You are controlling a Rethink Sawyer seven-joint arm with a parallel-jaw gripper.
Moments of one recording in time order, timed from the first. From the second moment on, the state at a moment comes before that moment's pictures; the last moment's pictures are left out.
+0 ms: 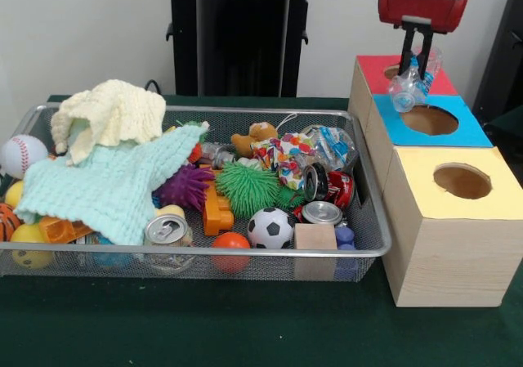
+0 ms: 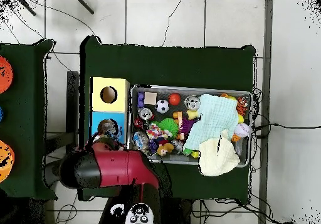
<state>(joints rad) 0.13 -0.83 -0.10 1.90 0.05 0.35 2.22</state>
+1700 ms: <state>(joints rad) 0.20 -0.72 -0.09 1.76 0.05 0.35 2.22</state>
